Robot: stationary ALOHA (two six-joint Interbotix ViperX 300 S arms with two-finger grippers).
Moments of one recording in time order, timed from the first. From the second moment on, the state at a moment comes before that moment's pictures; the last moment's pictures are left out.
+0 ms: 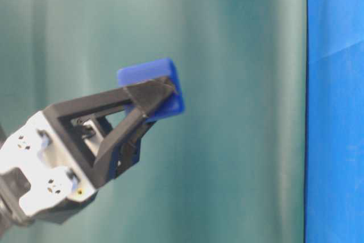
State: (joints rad) left arm -0.08 -0.04 0.16 0.03 0.64 -0.11; right arm -0.01 -0.86 1.11 0.01 -0.21 0.04
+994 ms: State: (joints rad) left arm -0.04 -0.32 0.70 0.03 -0.22 -0.08; right arm -0.01 -0.86 1.10 0.00 -0.21 0.04
